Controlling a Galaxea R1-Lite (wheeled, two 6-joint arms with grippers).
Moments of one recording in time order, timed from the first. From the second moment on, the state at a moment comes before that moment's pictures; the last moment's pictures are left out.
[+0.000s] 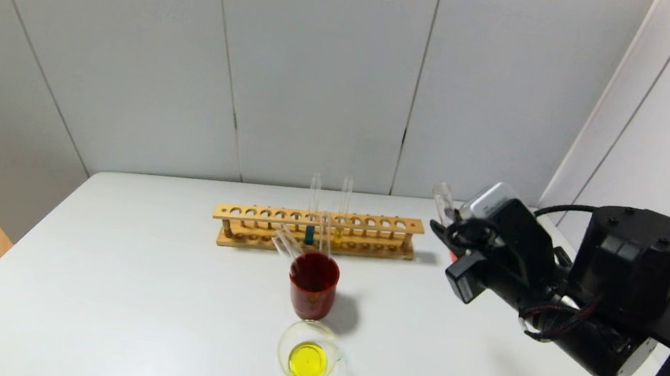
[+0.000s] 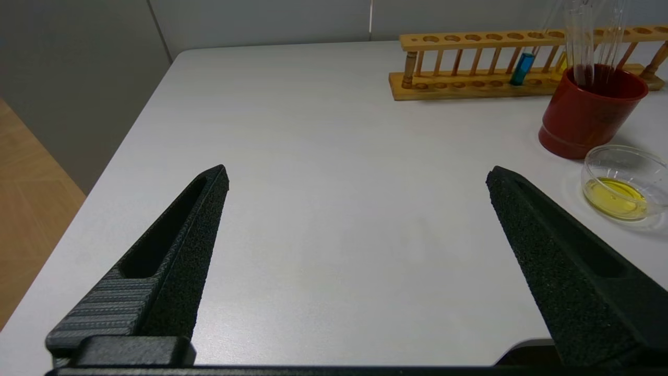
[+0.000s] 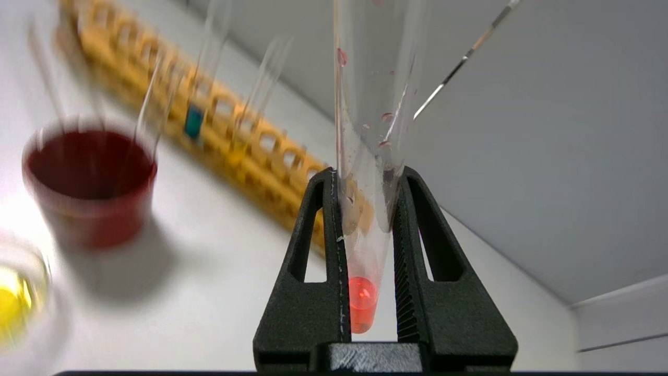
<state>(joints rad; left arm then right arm) 0.00 0.00 -0.01 0.01 0.00 -0.01 0.61 1.69 -0.54 -0.99 -0.13 -0.53</state>
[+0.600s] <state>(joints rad) 0.00 0.00 -0.01 0.01 0.00 -0.01 0.77 1.82 -0.48 -0.97 -0.11 -0.83</state>
